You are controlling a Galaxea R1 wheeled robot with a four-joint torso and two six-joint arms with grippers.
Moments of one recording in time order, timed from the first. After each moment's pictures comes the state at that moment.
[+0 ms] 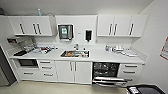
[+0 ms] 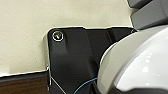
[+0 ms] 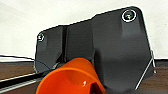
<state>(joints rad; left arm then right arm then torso) 1.49 2.78 -2.49 0.94 -0.13 -0.85 -1.54 2.96 -2.65 -0.76 0.13 0.87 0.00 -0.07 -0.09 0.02</state>
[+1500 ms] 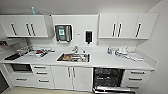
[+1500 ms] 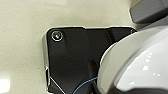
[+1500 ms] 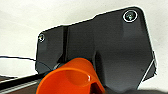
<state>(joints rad) 1.49 2.78 -2.49 0.94 -0.13 -0.85 -1.54 2.97 -2.65 -0.76 0.13 0.87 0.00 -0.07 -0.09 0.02</state>
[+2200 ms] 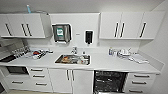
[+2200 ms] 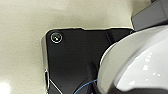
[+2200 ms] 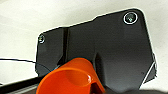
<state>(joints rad) 1.48 2.78 -2.49 0.94 -0.13 -0.84 -1.53 2.97 -2.65 -0.76 0.13 0.87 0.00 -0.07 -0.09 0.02</state>
